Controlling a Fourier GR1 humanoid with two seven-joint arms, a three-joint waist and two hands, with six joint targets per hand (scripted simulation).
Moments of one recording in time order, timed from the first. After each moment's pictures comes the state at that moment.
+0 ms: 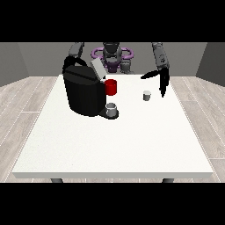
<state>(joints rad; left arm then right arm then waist) -0.45 0.39 0.17 -0.96 -0.14 -0.15 -0.10 -0.19 -0.02 -0.02 -1.50 0.01 -0.15 -0.04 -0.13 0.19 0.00</state>
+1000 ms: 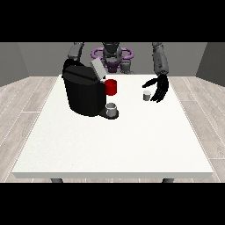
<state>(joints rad) -0.53 0.42 0.07 -0.69 -0.39 -0.06 -0.18 -0.22 -0.03 -0.03 -1.41 0.02 -0.16 -0.04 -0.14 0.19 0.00</state>
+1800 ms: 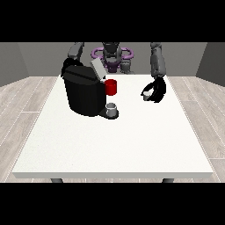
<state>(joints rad) -0.59 0.40 0.05 -0.57 -0.55 0.15 -0.27 -0.20 -0.02 -0.02 -1.44 0.00 -0.16 -0.03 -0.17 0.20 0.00</state>
